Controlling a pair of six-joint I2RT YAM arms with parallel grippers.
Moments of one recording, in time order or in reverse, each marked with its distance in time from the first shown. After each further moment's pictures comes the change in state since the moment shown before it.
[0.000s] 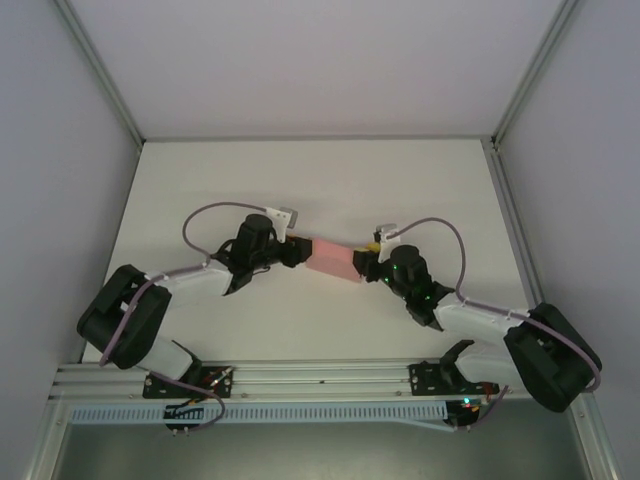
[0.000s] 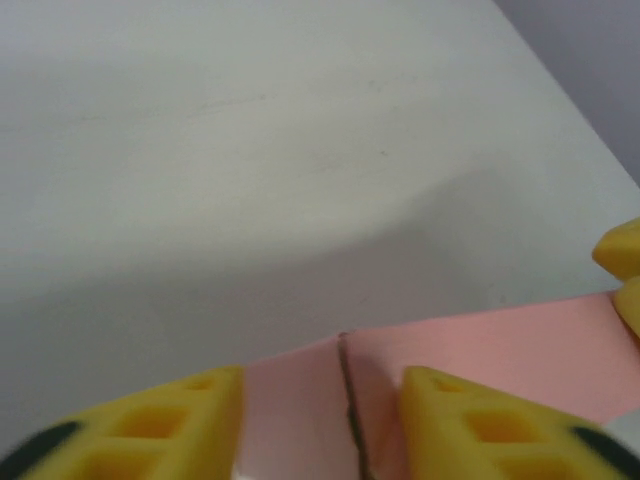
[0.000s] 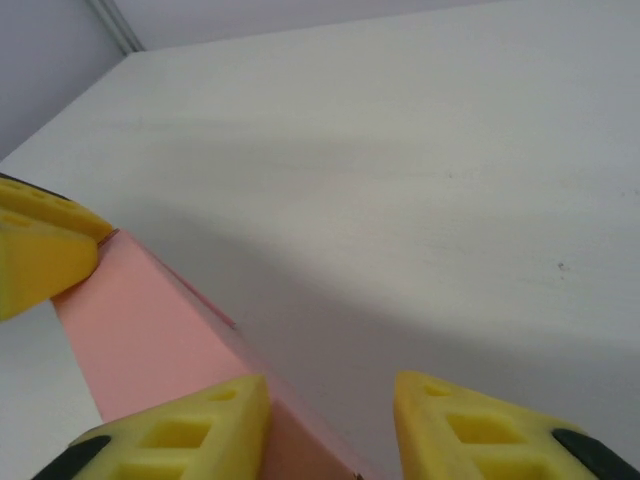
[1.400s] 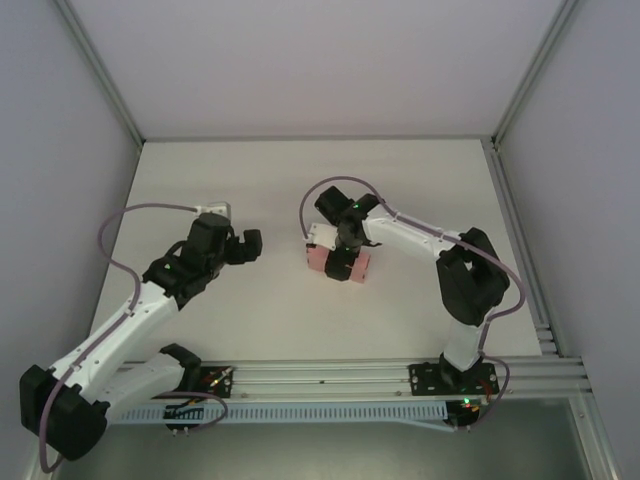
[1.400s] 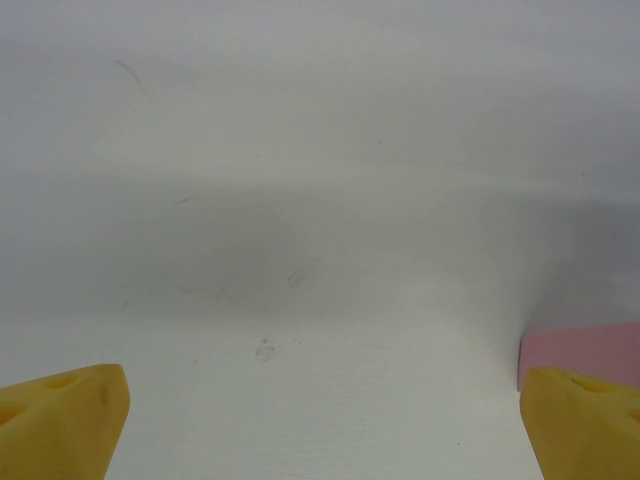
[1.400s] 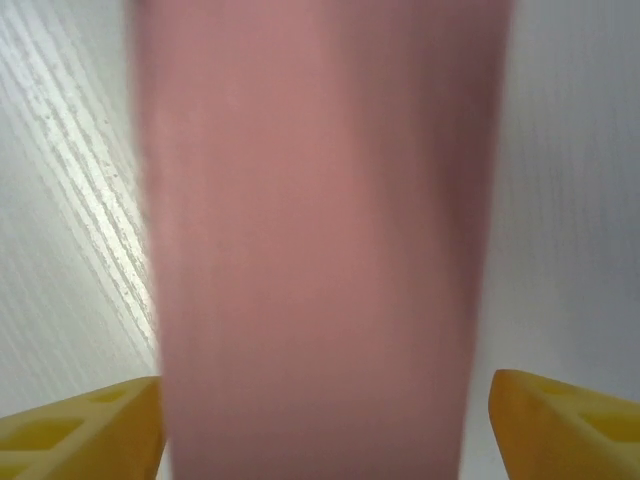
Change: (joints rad) left arm 0.093 -0.528 0.117 -0.802 -0.520 -0.060; right arm 0.091 0.626 1.033 -1.349 -0.067 -0.909
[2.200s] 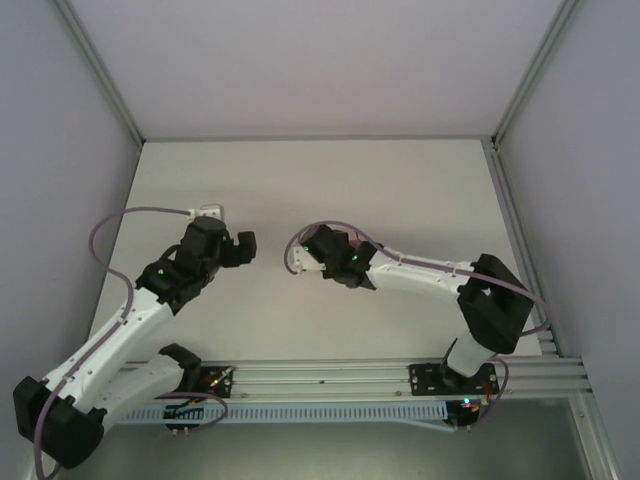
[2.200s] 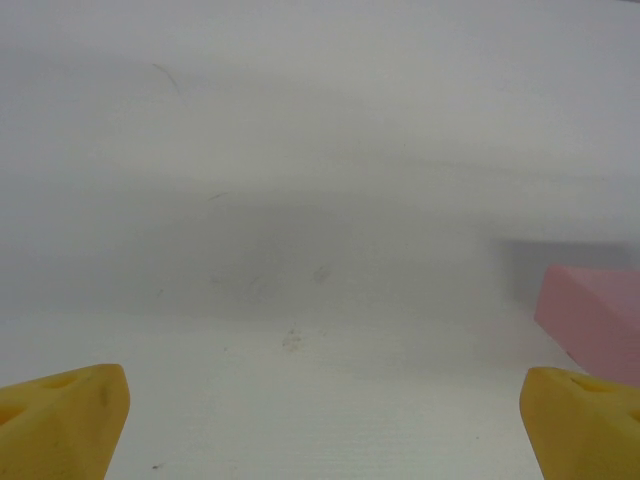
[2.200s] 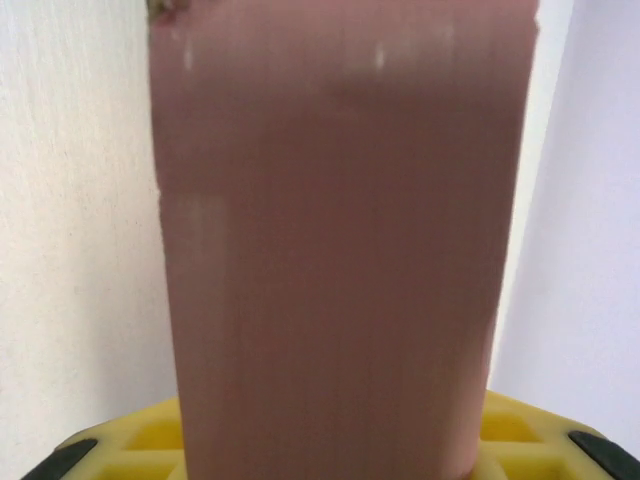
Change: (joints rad) left arm 0.000 -0.060 0.002 -0.062 -0.044 -0.008; right arm 0.232 -0.194 -0.355 0.588 0.539 -0.354
